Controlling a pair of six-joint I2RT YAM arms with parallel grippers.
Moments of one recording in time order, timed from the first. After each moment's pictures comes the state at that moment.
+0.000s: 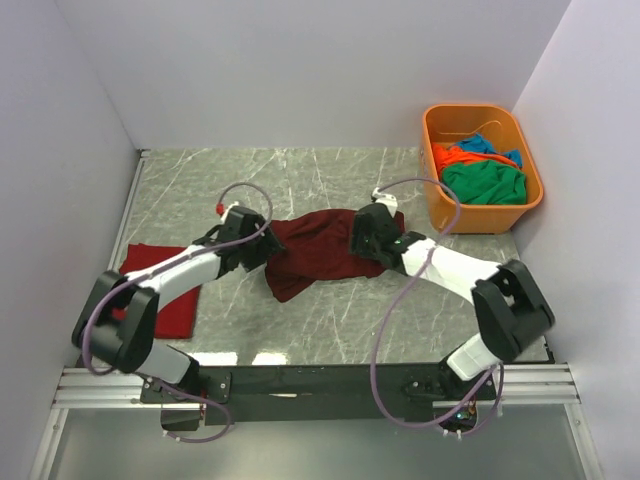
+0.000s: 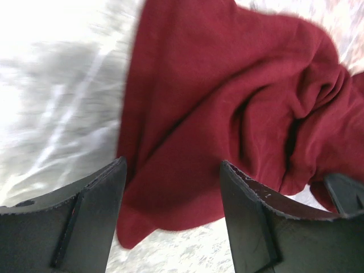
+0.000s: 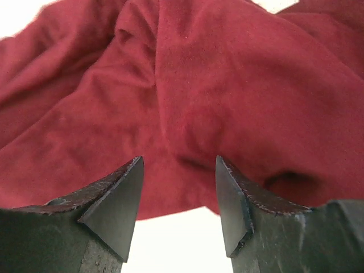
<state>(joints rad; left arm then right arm) -0.43 1.43 0.78 -0.17 -0.04 -0.97 0.58 1.50 0.88 -0.17 0.27 0.61</state>
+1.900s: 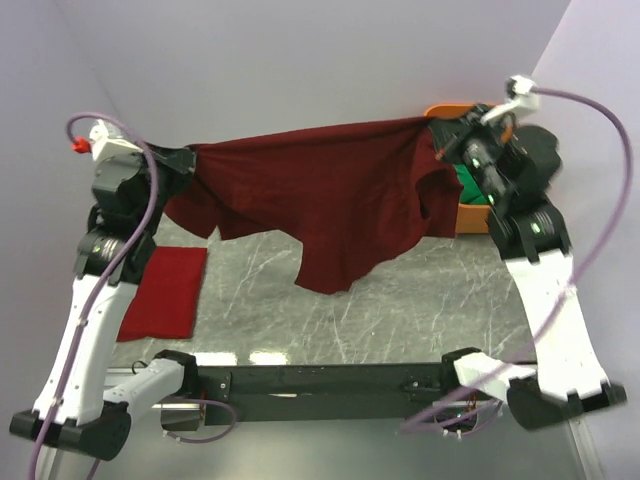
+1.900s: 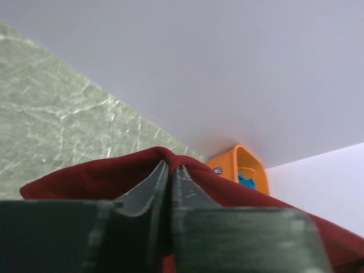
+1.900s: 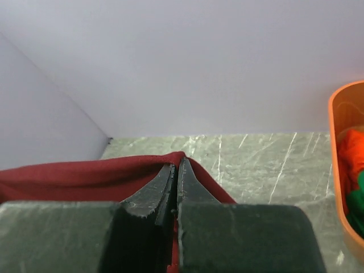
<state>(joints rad) -0.21 1.00 1.36 -0.44 -0.20 -0.88 0.24 1.13 1.57 -0.41 -0.03 0.41</state>
